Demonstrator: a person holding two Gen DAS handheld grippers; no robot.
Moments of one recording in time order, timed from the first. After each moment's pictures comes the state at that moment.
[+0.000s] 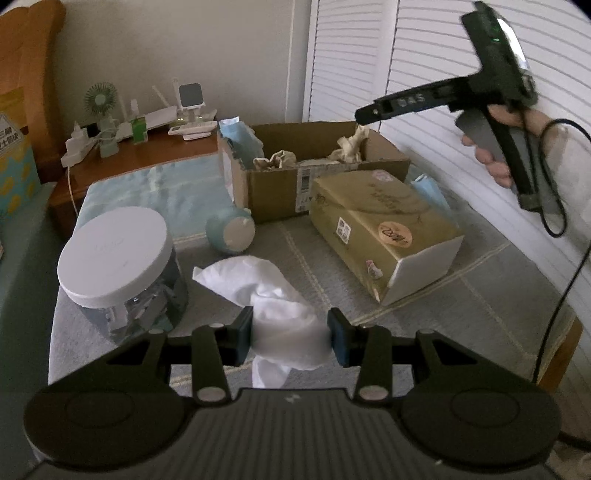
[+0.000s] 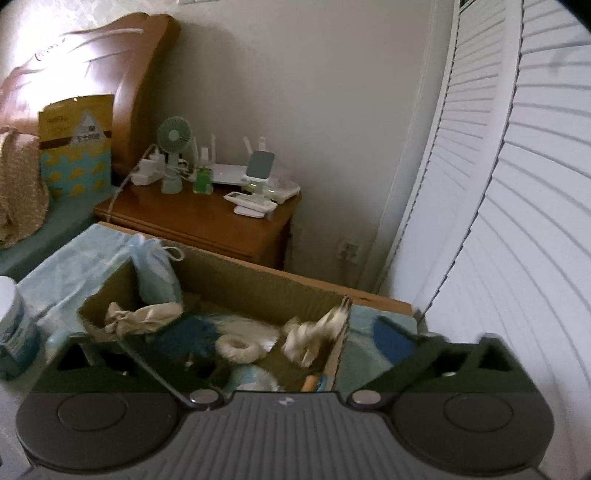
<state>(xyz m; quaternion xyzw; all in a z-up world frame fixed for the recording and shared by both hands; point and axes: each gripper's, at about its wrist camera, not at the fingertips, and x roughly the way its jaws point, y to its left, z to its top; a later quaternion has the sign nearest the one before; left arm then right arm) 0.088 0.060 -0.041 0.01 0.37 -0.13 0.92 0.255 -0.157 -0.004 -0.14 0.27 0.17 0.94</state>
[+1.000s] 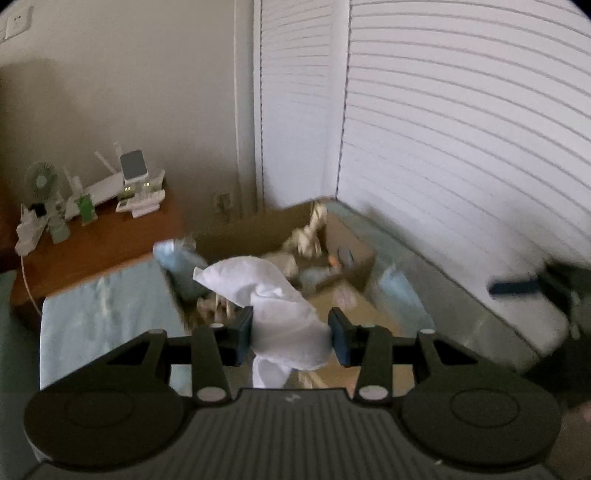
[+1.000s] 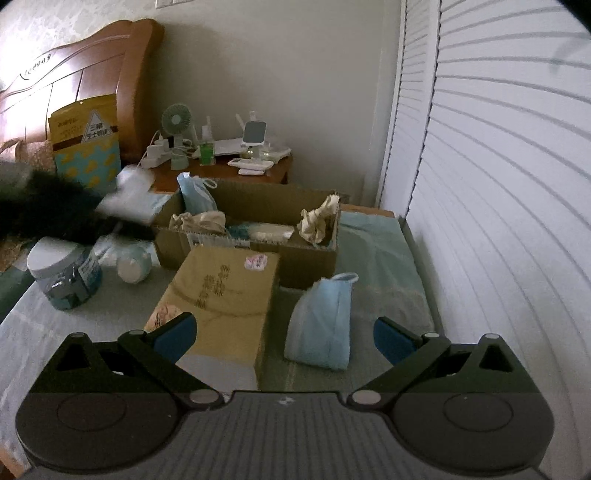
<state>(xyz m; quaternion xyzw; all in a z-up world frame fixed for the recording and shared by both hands) 0.184 0.010 0.029 0.05 0.33 -0.19 0.92 0.116 -0.196 -0.017 -0.08 0.32 0.13 0.94</state>
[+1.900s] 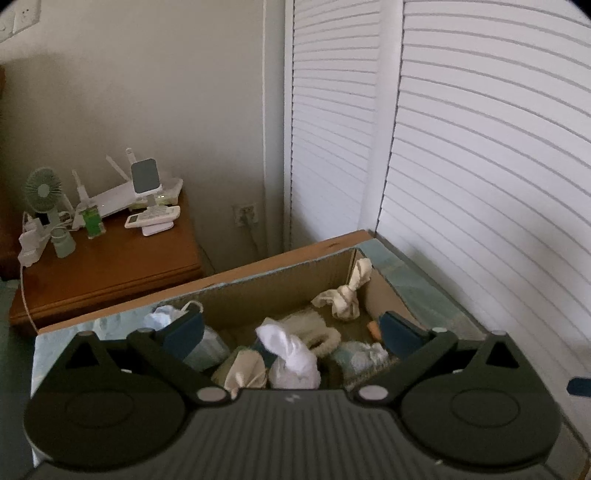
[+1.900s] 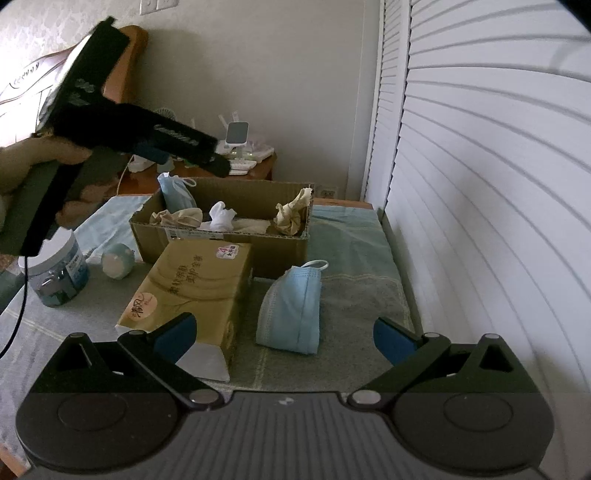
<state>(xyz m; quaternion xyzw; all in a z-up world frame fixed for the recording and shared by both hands) 0.264 -0.010 0.028 0.04 0.32 -0.15 0.93 0.109 -0.222 -0.019 -0.07 0.31 0.12 0.94</state>
